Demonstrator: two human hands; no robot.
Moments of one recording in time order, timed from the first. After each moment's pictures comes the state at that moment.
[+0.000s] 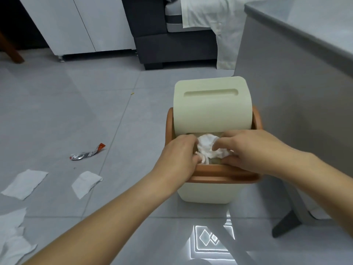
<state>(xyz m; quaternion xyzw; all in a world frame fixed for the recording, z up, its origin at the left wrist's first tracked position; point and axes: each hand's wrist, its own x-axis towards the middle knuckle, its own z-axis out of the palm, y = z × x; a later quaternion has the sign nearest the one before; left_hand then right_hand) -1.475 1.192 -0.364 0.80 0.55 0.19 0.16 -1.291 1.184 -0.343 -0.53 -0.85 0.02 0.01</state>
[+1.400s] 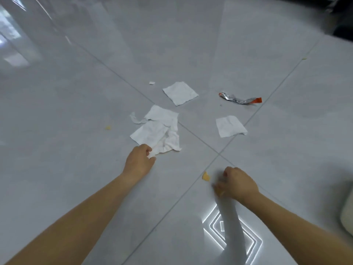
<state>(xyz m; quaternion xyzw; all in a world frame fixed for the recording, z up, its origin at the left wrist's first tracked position) -1.951 1.012 -0.566 0.33 0.89 0.22 0.23 -1.689 1.145 -0.577 -0.49 -0.82 0.25 -0.16</state>
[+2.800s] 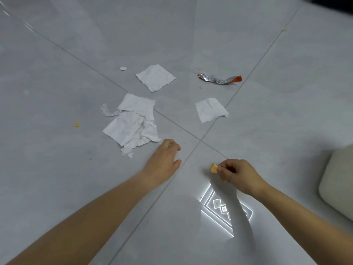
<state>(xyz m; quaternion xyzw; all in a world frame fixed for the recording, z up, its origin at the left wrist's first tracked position) -1.855 1.065 -0.579 0.59 0.75 0.16 0.25 -1.630 1.150 -0.565 -0.50 -0.71 0.49 0.02</state>
